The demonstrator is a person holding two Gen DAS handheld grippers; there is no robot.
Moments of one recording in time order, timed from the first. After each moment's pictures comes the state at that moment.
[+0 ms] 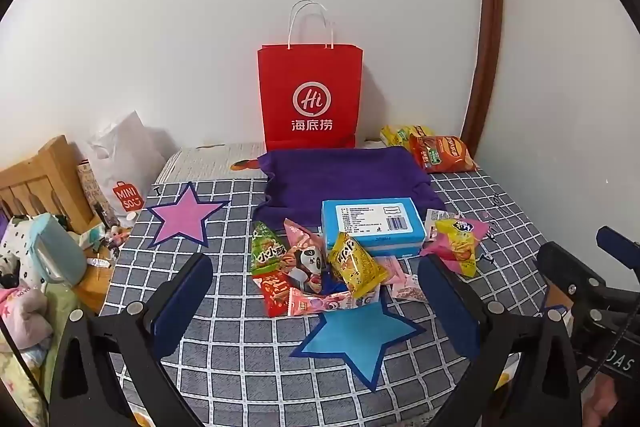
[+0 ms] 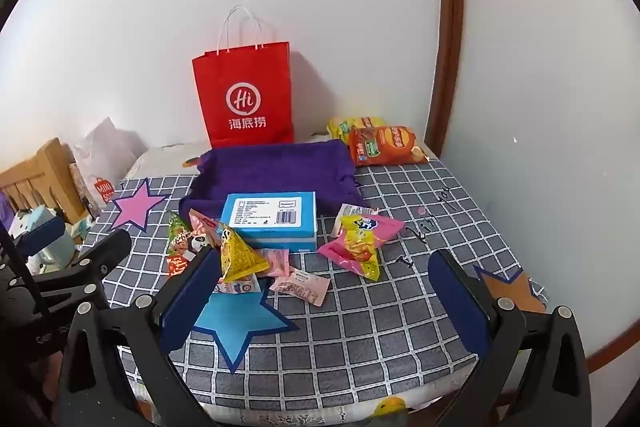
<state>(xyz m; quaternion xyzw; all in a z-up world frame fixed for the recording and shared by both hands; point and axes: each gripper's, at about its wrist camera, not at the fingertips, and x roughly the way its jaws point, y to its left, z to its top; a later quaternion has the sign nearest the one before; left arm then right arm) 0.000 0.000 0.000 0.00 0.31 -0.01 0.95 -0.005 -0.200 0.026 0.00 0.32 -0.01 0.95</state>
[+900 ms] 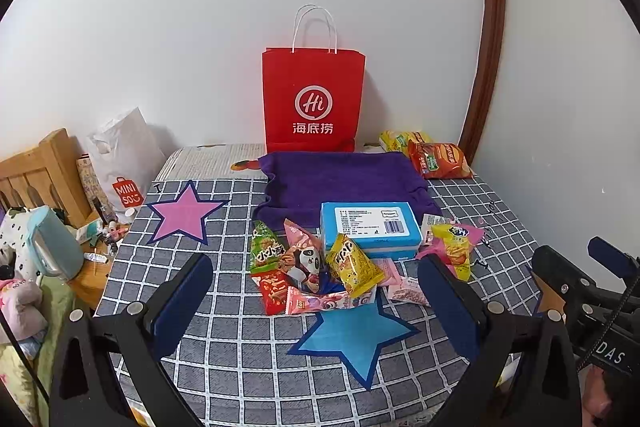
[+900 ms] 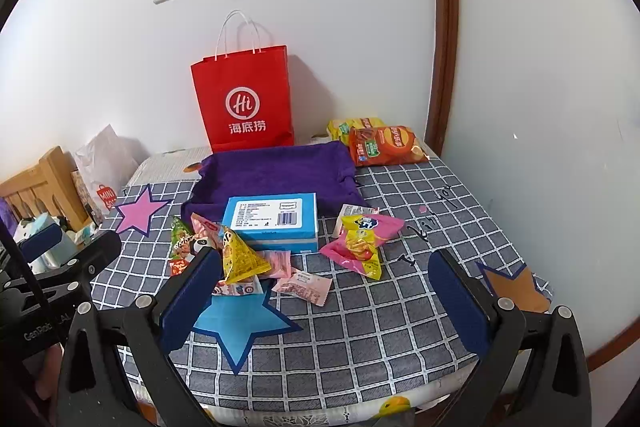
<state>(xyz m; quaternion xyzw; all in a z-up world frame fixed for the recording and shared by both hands) -0.004 0.007 0.007 -0.02 0.31 -0.01 0.95 -0.008 -0.204 0.024 0.01 0.32 -0.01 0.95</state>
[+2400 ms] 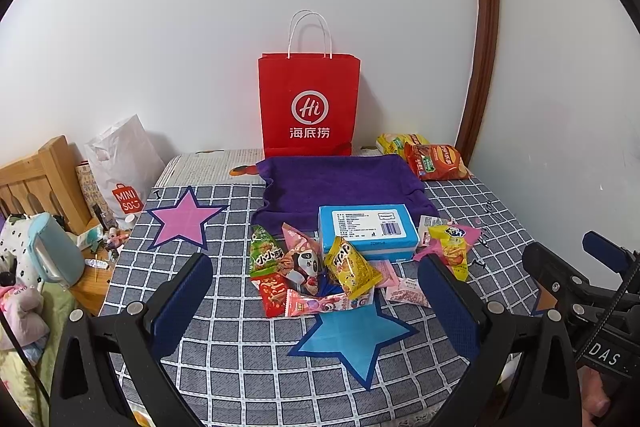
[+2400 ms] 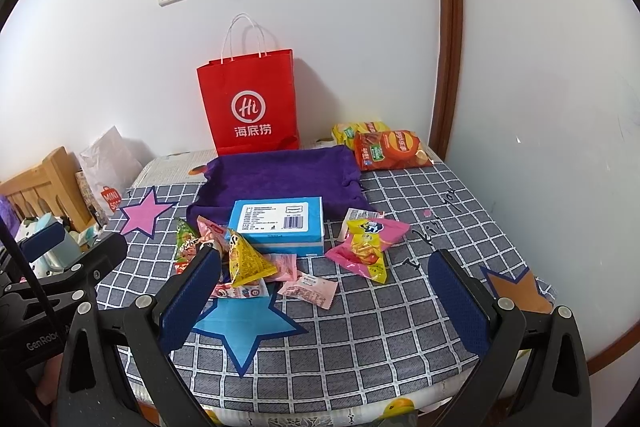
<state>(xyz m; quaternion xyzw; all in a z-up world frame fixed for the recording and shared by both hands) -0.009 0.006 0.009 -0.01 0.30 -0.01 0.95 -0.010 -0.197 0.028 0.01 0.32 0.00 0.95</state>
